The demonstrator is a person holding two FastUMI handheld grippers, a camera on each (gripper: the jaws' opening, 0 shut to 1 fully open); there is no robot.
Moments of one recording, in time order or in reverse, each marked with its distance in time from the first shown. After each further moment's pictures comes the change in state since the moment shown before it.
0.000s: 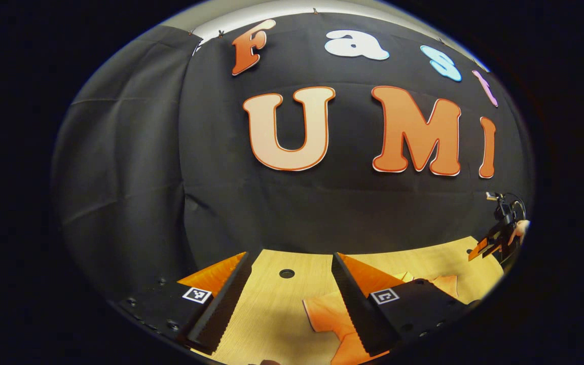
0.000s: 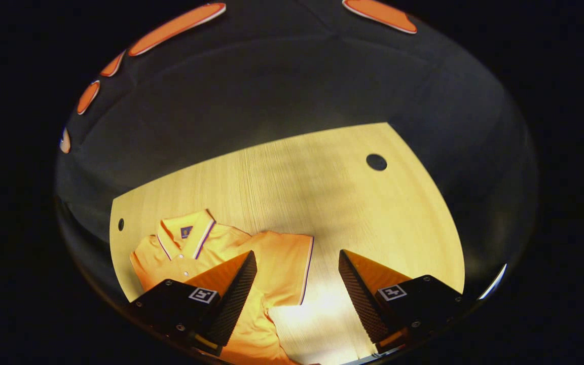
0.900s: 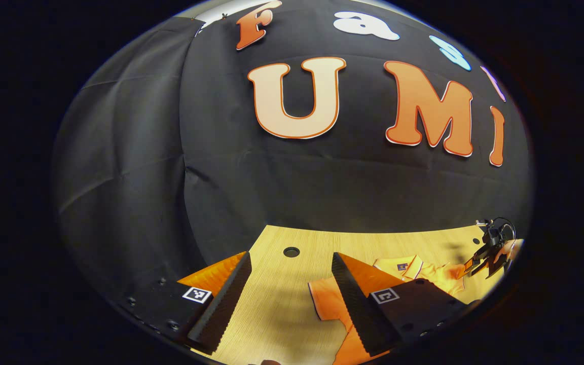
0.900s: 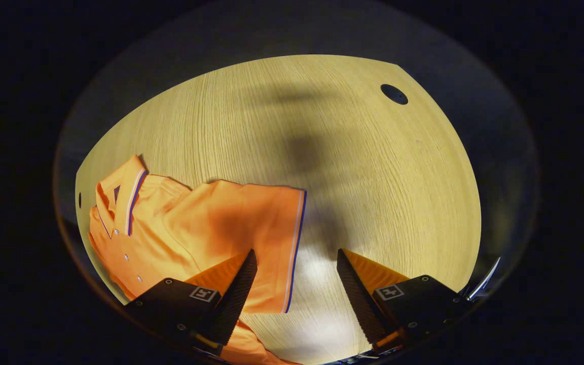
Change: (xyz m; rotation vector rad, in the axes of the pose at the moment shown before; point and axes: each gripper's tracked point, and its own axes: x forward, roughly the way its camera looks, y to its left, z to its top) left arm 0.022 0.002 -0.051 -0.016 0.141 0.004; right arm 0.091 -0.013 -0.074 -0.038 0.265 -0.093
